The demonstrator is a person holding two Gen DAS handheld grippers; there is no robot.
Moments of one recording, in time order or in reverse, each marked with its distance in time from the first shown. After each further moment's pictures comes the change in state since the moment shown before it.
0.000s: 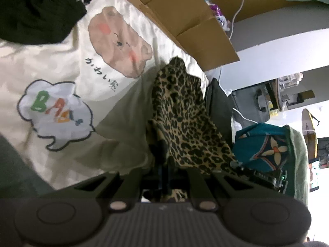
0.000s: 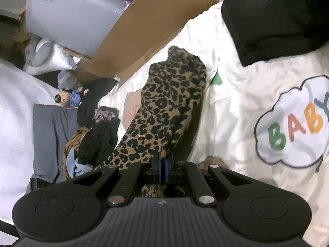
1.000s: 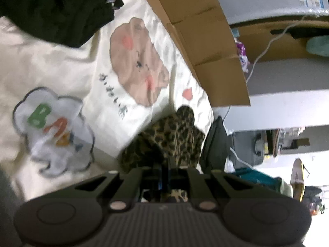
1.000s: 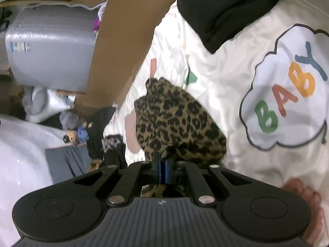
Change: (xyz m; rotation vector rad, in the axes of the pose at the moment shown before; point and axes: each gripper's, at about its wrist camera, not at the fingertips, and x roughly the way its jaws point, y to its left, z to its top) left arm 0.029 0.034 0.055 -0.236 -0.117 -0.063; right arm 0.019 -0.068 0.000 0.294 -0.106 0.094
